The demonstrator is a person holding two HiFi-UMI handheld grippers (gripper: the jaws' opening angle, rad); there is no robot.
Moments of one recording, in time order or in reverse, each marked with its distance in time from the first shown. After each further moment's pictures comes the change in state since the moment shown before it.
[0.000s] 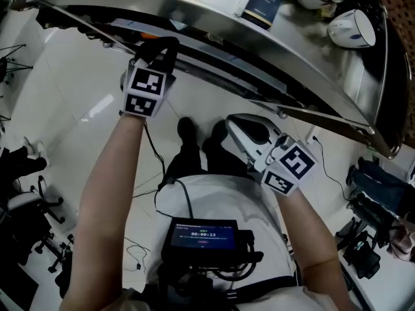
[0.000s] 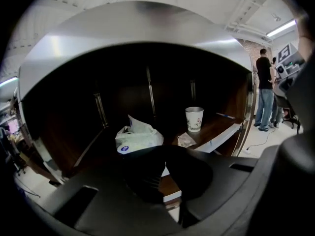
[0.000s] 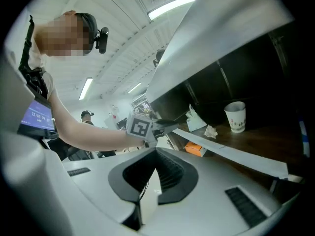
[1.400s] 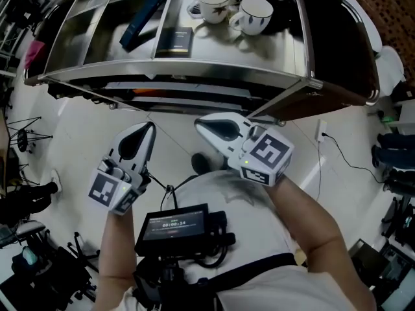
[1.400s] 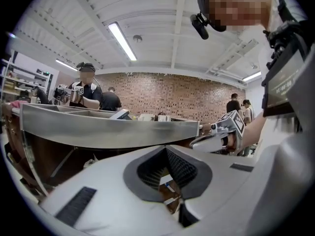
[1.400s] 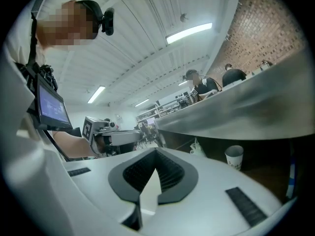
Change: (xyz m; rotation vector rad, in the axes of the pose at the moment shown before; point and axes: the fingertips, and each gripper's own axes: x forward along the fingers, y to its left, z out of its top) left arm -0.188 -0.118 0.137 -0.130 -0.313 -0.305; right arm -0.056 0.040 0.086 -0.155 -0.243 0.028
